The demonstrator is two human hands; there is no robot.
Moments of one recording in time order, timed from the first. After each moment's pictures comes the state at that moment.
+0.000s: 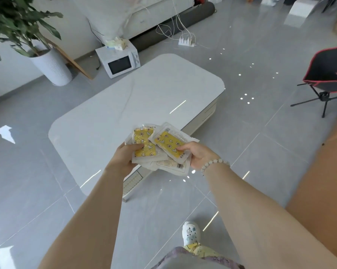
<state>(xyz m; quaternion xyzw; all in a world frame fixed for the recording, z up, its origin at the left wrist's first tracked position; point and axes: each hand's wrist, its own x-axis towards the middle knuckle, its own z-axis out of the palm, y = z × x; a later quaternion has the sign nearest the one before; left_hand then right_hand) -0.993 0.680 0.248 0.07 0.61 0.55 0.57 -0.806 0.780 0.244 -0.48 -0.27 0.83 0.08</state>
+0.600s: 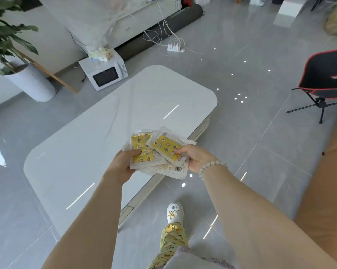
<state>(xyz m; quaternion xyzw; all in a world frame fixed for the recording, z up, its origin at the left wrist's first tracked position) -1.022 0.850 0.230 0.07 0.61 0.52 0.59 -0.828 0.941 0.243 -0.48 -0.23 0.84 0.11</state>
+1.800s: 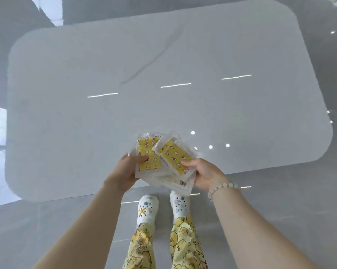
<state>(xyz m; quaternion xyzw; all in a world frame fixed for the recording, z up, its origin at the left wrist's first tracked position) -1.090 0.979 -0.001 -0.29 0.57 0.60 0.48 -0.983 1.158 -0.010 -0.50 -0.26 0.79 -0.26</state>
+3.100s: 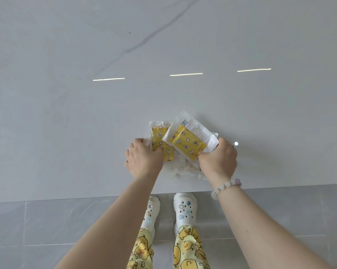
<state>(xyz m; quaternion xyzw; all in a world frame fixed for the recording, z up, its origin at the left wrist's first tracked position) -1.086 1.020 -0.120 -0.17 0.93 0.19 0.27 -1.016 1.146 -0.128 -0.53 -0.79 0.29 -0.09</state>
